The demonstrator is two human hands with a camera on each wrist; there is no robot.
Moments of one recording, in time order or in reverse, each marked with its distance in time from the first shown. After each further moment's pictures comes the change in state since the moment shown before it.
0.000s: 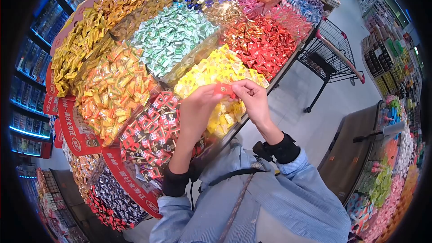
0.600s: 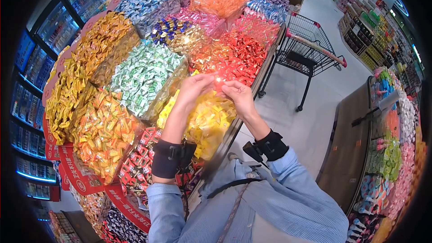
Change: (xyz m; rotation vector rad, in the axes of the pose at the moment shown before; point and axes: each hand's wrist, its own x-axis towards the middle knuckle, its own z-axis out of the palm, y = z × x) left_hand 0.132 -0.010 0.066 -0.213 -0.315 -0.328; right_hand 0.043 0.006 -0.071 0.195 0.175 -0.078
